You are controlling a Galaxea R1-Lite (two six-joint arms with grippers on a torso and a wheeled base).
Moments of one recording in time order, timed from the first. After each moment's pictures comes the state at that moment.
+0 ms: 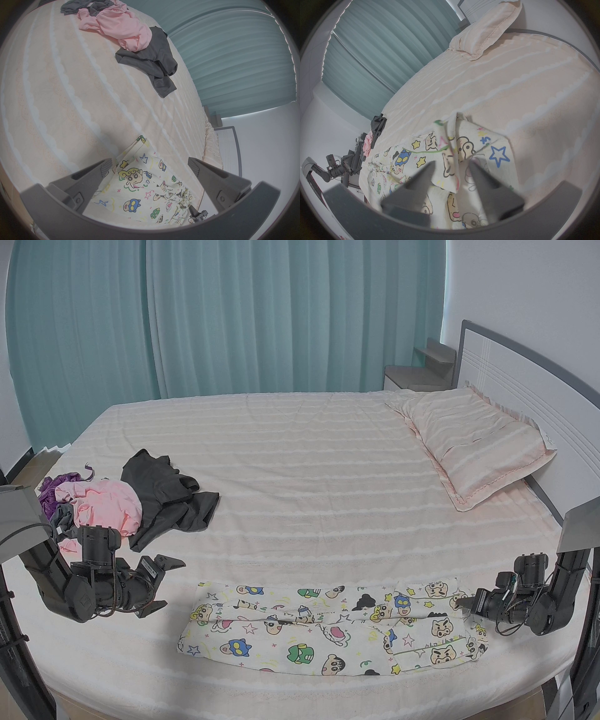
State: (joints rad) left arm 0.00 2.05 -0.54 -0.80 -0.35 -0.99; right arm -0.08 2.31 -0.36 -1.19 0.38 0.37
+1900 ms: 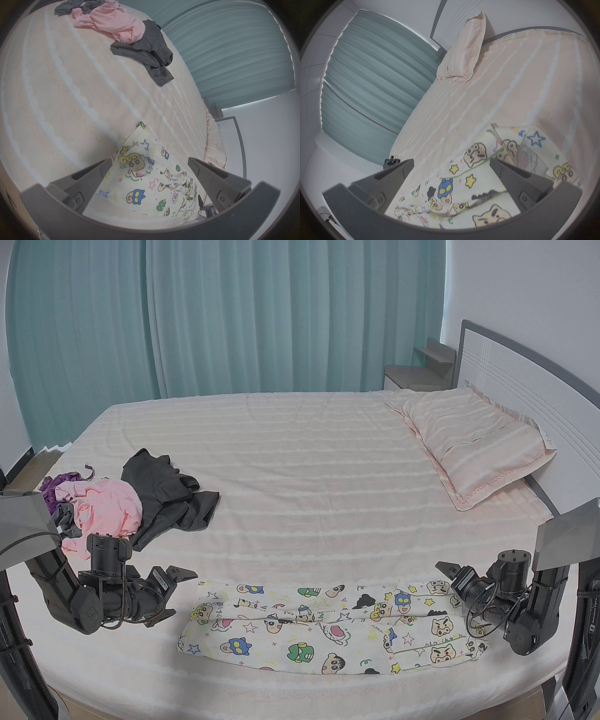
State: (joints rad) left arm -0.07 2.05 -0.48 -0.85 -0.33 -0.96; right arm 0.18 2.31 -0.30 -1.55 0.00 0.92
